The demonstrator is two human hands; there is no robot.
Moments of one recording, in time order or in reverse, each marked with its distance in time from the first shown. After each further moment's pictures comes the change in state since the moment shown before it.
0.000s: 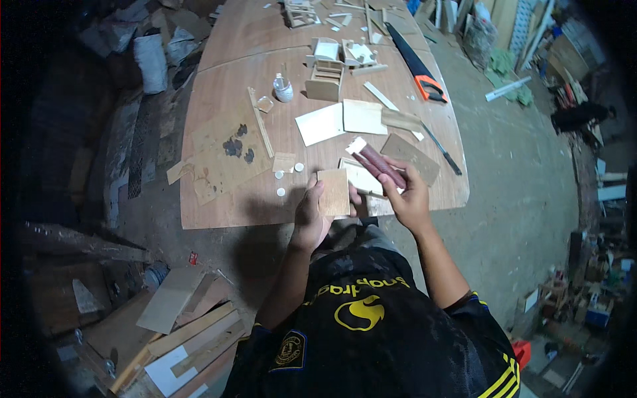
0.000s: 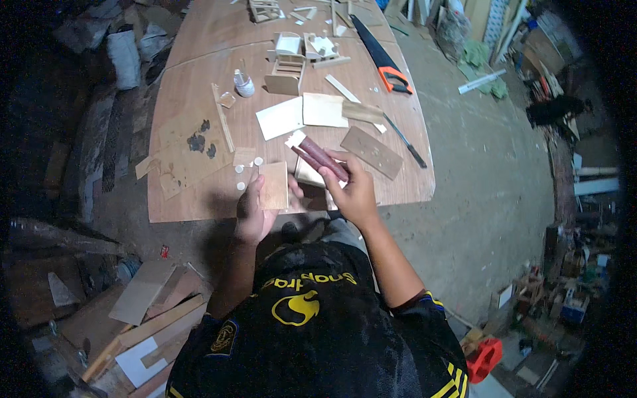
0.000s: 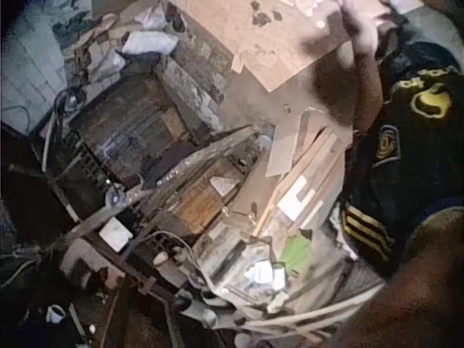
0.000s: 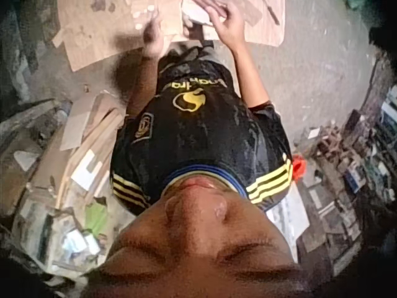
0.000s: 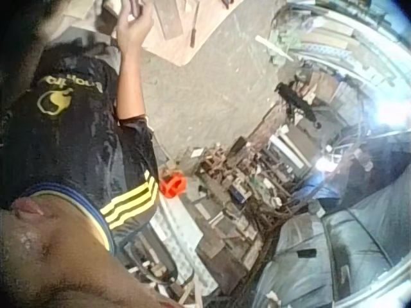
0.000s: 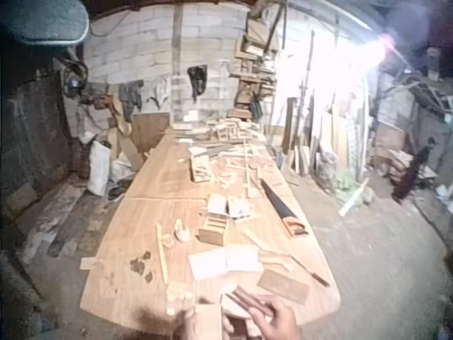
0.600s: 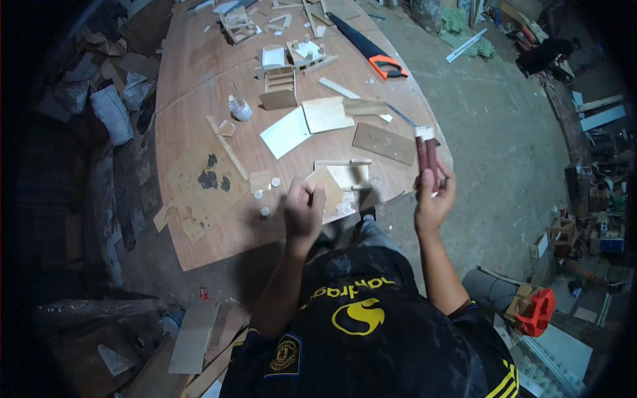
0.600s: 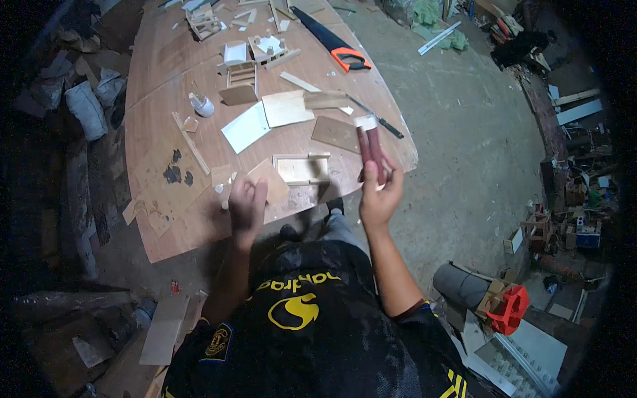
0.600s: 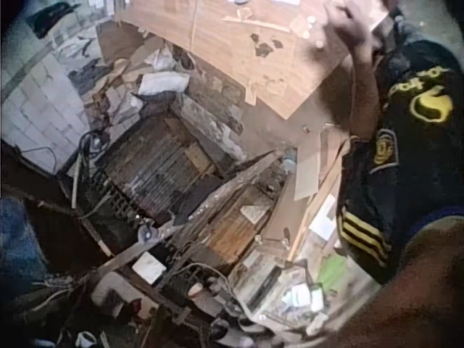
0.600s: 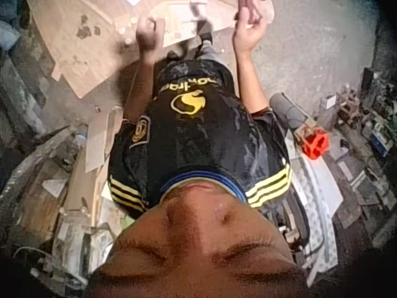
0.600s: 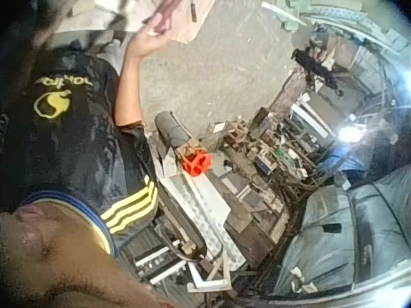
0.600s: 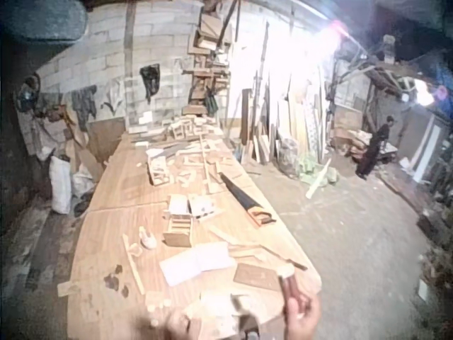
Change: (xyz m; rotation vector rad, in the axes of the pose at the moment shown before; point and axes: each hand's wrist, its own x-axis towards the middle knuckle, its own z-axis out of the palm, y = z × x) left_hand 0.037 -0.035 -0.025 0.859 0.154 0.290; right_hand -0.050 0.024 -0.037 0.102 0.743 0.072
